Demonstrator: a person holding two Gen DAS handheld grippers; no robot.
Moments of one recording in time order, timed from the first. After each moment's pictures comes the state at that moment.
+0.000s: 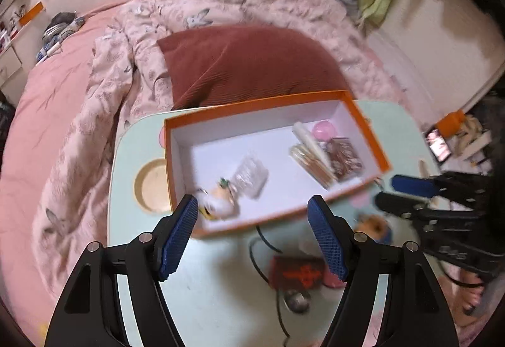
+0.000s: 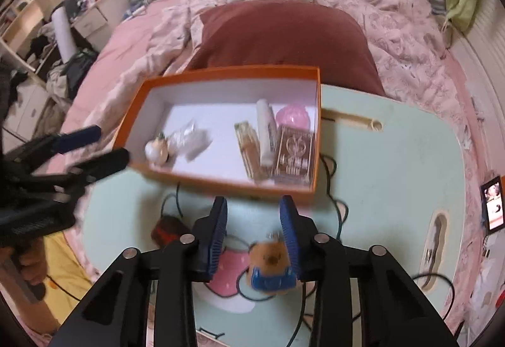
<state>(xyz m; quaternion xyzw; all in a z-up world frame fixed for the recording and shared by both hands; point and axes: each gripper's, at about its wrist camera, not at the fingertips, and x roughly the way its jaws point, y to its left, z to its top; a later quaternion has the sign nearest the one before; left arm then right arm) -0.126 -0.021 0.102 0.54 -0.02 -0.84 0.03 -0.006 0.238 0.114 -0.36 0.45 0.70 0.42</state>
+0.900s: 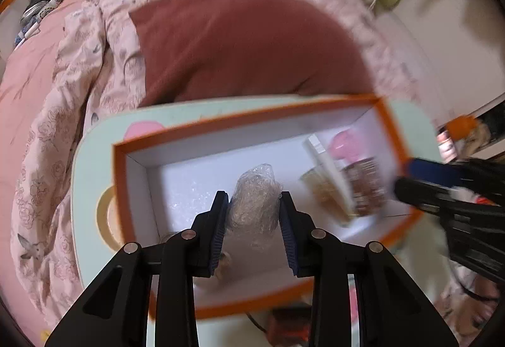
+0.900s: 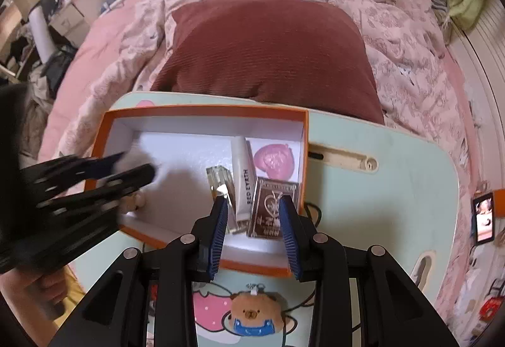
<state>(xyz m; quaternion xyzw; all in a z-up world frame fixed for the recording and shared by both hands) -0.178 -0.025 0.076 0.57 0.04 -0.82 0.00 -0.020 0.302 0.102 -0.41 0.45 0.66 0.44</state>
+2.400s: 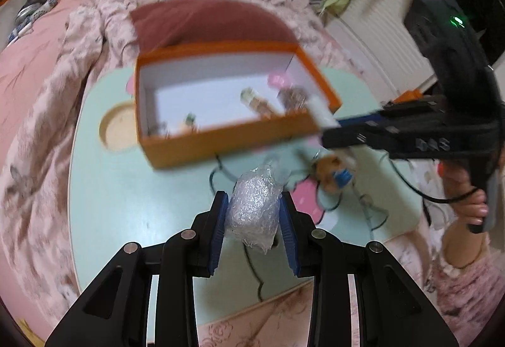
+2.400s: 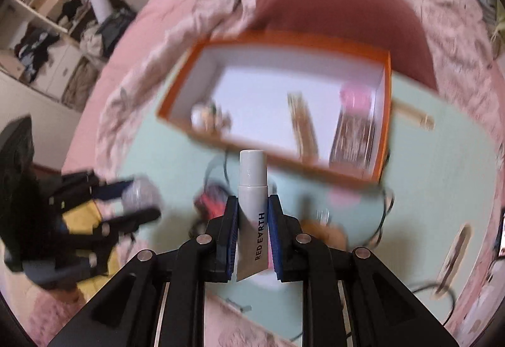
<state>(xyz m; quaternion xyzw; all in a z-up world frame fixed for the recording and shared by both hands) -0.027 -0.028 0.084 0.54 0.06 -0.84 -0.06 -0.033 0.202 0.107 -0.42 0.46 0.72 0.32</state>
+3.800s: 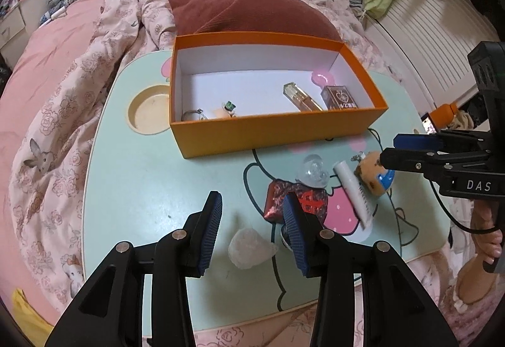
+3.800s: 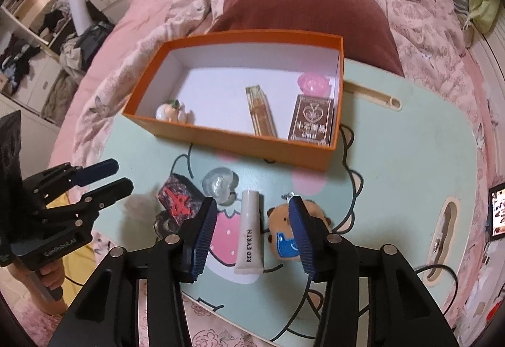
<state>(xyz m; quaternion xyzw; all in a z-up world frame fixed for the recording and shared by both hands) -0.033 -0.036 0.081 0.53 0.09 -0.84 0.05 -0.008 0.200 0.110 -0.40 0.44 0.71 0.38</state>
